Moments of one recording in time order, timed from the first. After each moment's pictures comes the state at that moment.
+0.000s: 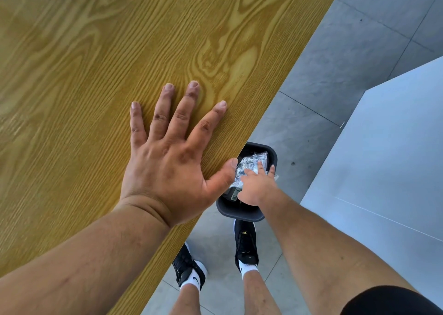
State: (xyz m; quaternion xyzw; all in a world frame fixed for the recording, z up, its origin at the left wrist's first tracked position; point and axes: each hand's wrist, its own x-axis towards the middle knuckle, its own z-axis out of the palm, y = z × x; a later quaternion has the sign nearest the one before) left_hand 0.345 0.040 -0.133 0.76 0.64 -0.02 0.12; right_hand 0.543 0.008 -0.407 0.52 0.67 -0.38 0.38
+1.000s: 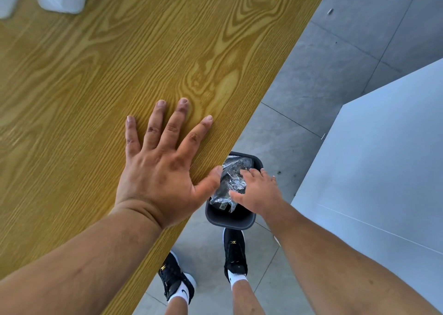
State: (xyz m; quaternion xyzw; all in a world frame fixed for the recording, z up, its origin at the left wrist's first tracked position) left_hand 0.345 0.040 -0.134 0.76 0.64 -0.02 0.11; right_hand 0.578 0.014 -0.340 0.62 0.64 -0.38 0.24
